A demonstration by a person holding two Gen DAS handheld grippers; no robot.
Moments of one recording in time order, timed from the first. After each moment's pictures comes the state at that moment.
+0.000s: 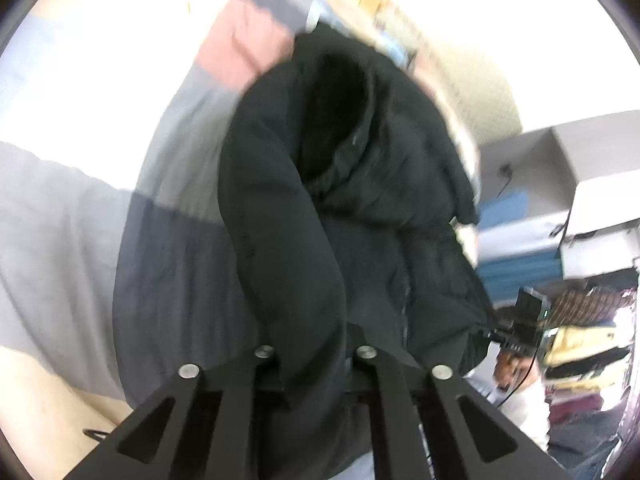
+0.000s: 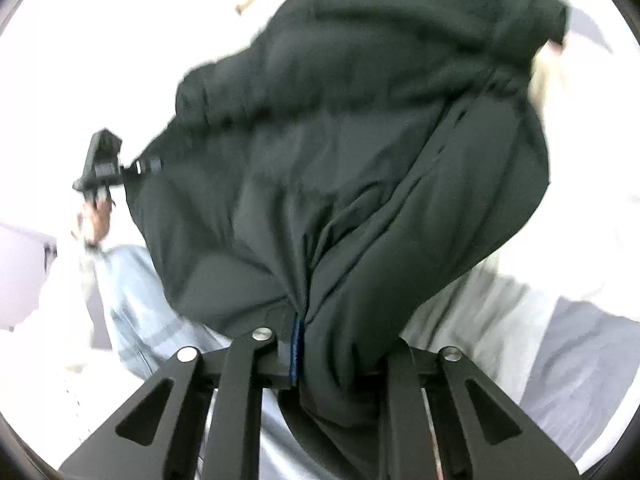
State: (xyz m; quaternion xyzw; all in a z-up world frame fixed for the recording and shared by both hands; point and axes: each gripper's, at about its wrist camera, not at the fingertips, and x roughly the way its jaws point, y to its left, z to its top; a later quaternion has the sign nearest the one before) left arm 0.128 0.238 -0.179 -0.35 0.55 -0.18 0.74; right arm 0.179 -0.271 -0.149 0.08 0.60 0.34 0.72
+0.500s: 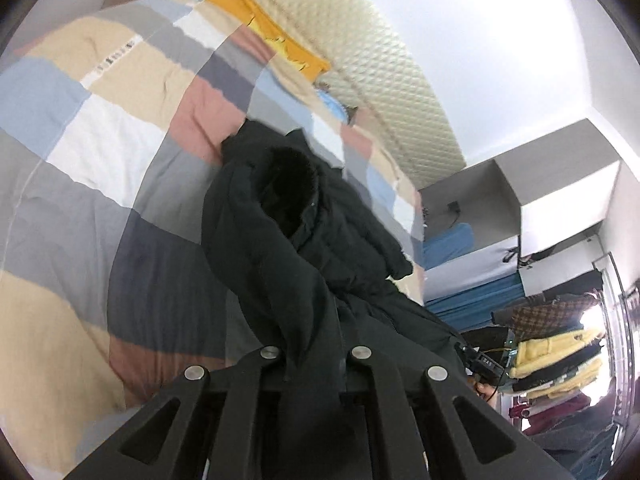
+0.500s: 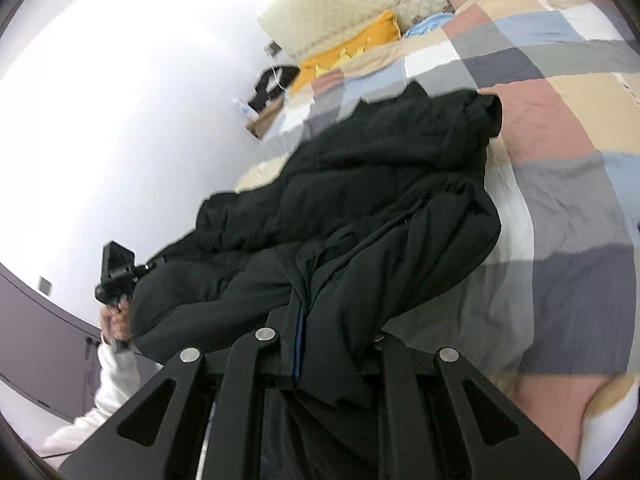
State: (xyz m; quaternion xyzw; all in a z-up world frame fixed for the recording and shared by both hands) left arm 0.020 0.241 -0.043 -0.37 0.45 -0.20 0.79; right arm 0.096 -0.341 -0.055 0.24 0.47 0.31 0.79
